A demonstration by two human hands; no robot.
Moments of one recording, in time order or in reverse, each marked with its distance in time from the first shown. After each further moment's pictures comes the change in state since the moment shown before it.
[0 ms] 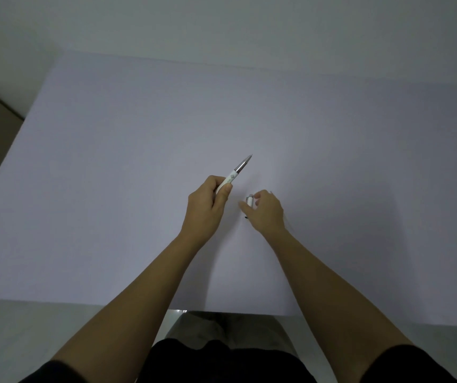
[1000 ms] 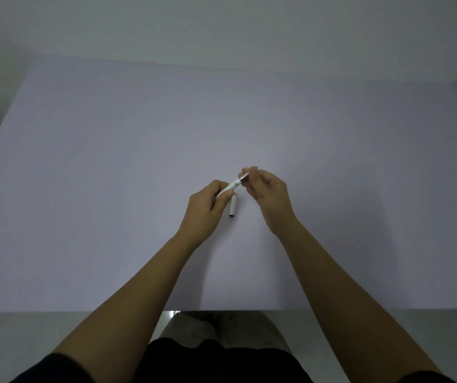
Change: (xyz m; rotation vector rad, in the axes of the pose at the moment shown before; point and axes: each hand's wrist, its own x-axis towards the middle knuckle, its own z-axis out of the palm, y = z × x) left_hand -0.004 0.009 0.021 0.025 -0.145 0.109; right_hand -0.028 -0.020 -0.067 0.946 -0.116 -0.112
